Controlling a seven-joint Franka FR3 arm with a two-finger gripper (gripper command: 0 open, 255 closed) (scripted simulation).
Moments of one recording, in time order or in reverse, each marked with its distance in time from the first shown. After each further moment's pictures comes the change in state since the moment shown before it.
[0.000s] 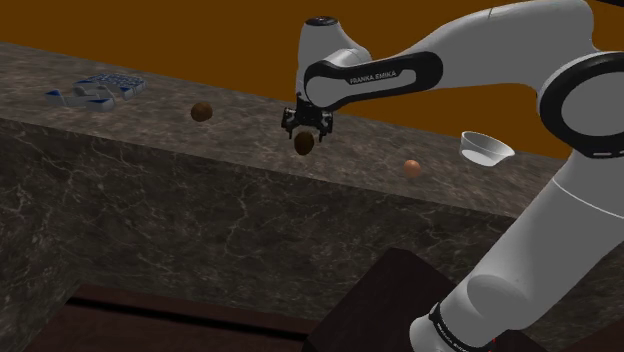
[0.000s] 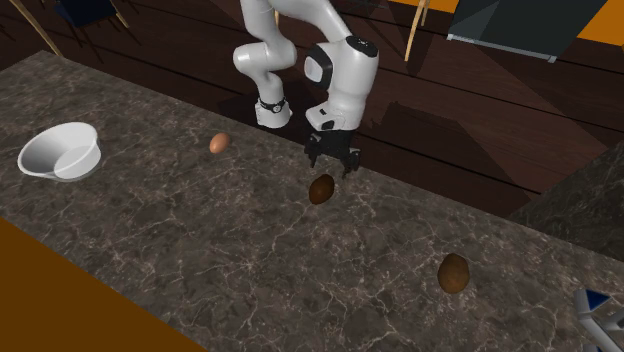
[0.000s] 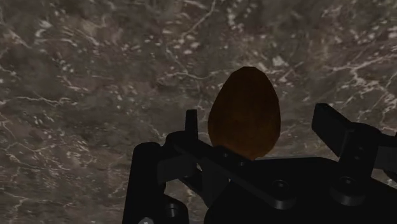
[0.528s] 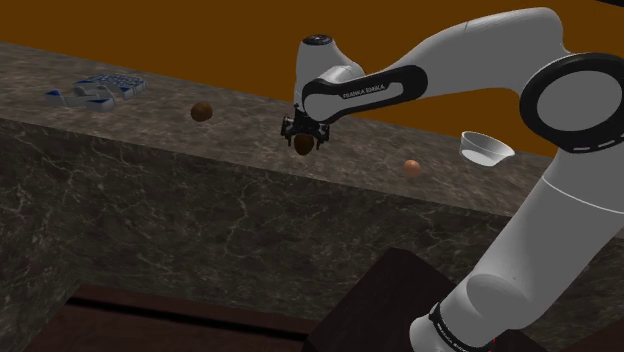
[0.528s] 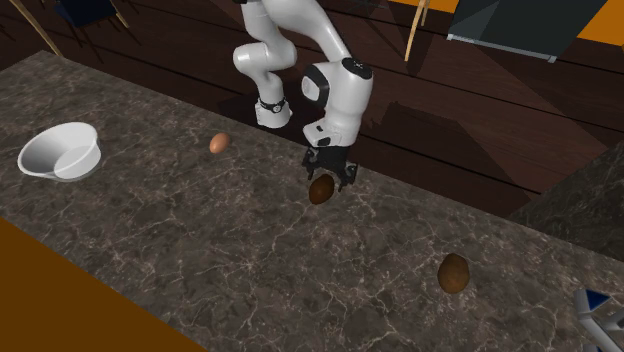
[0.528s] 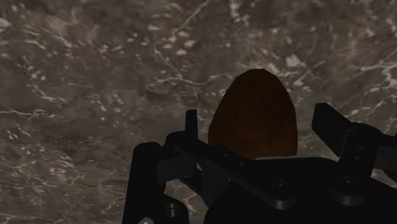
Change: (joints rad) arm -0.009 0.065 -0.014 -0.016 -0.040 0.084 0.042
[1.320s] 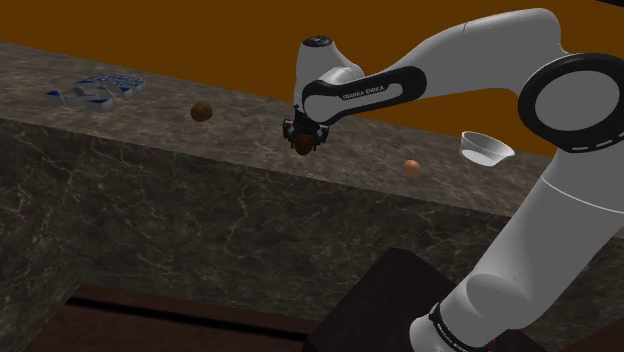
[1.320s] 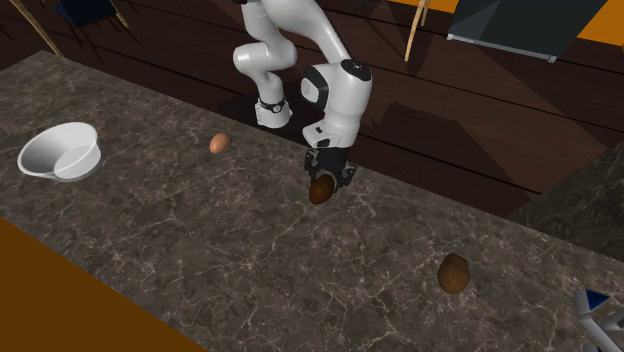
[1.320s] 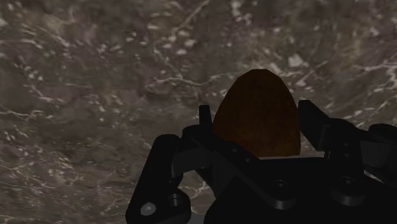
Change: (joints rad) arm -0.002 0.005 -0.002 -0.002 -0.002 0.008 0.000
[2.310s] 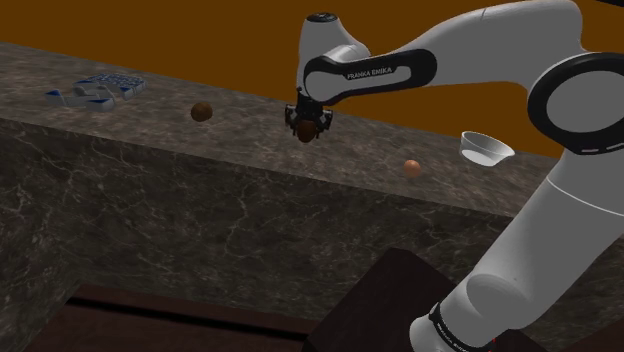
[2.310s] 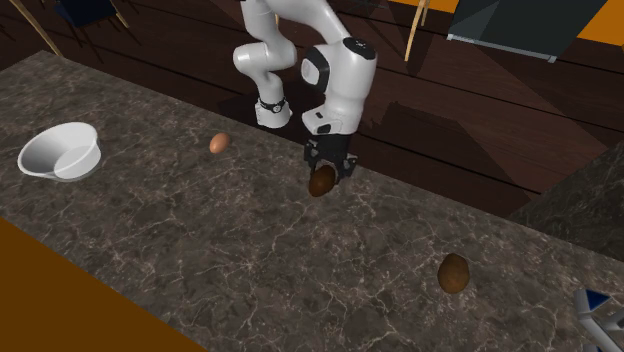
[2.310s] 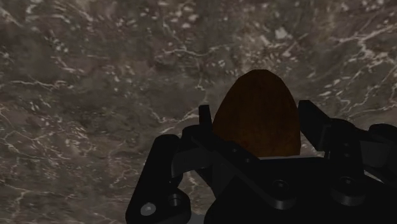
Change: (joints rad) arm 0.000 -0.033 0.004 0.077 0.030 -0.104 -0.041
